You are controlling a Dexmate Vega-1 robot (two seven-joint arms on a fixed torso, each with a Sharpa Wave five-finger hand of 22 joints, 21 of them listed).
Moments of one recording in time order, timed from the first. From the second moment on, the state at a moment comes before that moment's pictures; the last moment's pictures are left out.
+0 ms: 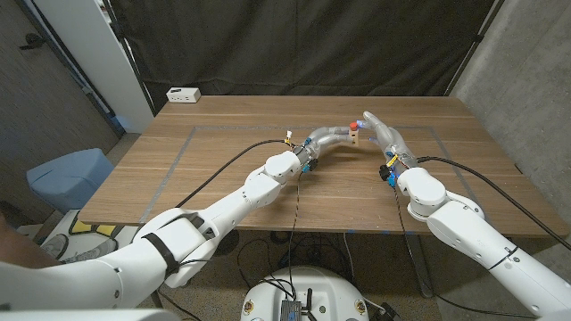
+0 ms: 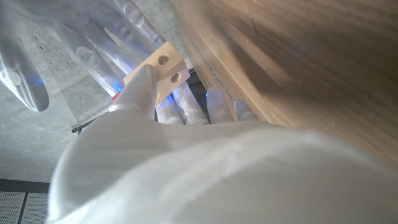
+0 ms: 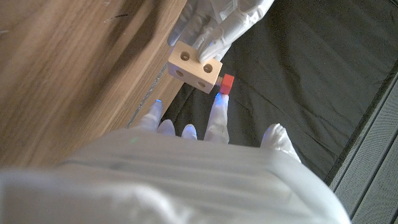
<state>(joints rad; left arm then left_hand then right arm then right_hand) 0.49 0.11 0.76 -0.91 -0.30 -0.30 -0.13 0.80 0.10 0.49 -0.24 0.27 0.80 -0.19 0.19 0.19 0.81 -0.16 0.21 0.40 0.40 -0.04 0.20 0.18 0.10 0.11 0.21 0.18 -1.15 -0.71 -0.32 -2.01 0.43 -0.15 -0.41 0.21 0.10 0.21 -0.12 0.18 0.66 -0.04 0.22 0.18 -0.08 -0.04 0.20 0.18 -0.16 0.14 0.20 0.19 0.11 0.18 0.19 0.17</state>
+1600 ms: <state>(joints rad) 0.46 0.09 0.76 -0.85 -0.31 -0.31 -0.15 0.80 0.10 0.49 -0.24 0.27 0.80 -0.18 0.19 0.19 0.82 -0.17 0.21 0.40 0.40 -0.04 0.20 0.18 0.10 0.11 0.21 0.18 -1.14 -0.70 -0.33 -2.00 0.44 -0.17 -0.42 0.22 0.11 0.22 -0.12 0.18 0.78 -0.02 0.24 0.19 -0.02 -0.06 0.21 0.18 -0.13 0.12 0.20 0.19 0.15 0.18 0.19 0.16</state>
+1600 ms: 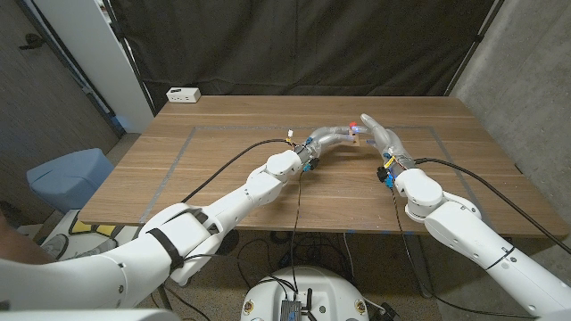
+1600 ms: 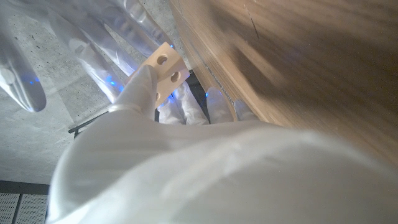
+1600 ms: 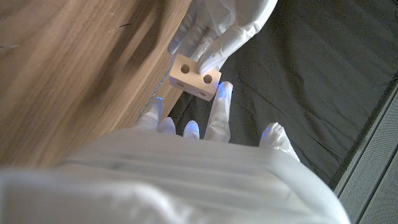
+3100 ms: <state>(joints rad) 0.47 0.10 0.77 -0.89 -0.30 -0.29 -0.14 0.80 0.10 0.49 -0.24 0.27 0.80 -0.18 0.19 0.19 0.81 -0.17 0.21 0.40 0.40 -0.04 0.20 0.18 0.10 0.11 0.21 0.18 -1.19 -0.69 -0.29 -2.02 0.41 -0.14 -0.48 0.23 0.11 0.24 -0.13 0.18 0.72 -0.04 0.18 0.19 0.02 -0.03 0.19 0.18 -0.08 0.11 0.21 0.19 0.22 0.16 0.20 0.16</state>
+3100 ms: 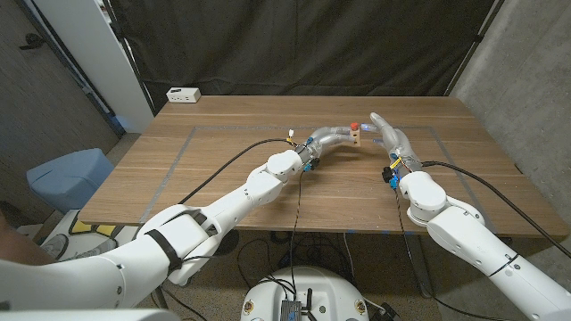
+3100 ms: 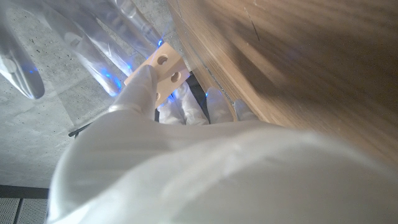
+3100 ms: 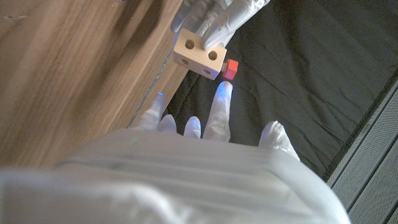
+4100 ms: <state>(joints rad) 0.47 0.10 0.77 -0.89 -0.30 -0.28 -0.14 0.80 0.10 0.49 -0.24 0.27 0.80 -0.18 0.19 0.19 0.82 -0.16 0.21 0.40 0.40 -0.04 0.20 0.18 0.10 0.11 0.21 0.18 -1.15 -0.72 -0.30 -1.99 0.44 -0.13 -0.40 0.19 0.09 0.23 -0.12 0.18 0.50 -0.08 0.17 0.19 -0.16 -0.01 0.17 0.18 -0.16 0.17 0.18 0.19 0.14 0.17 0.18 0.16</state>
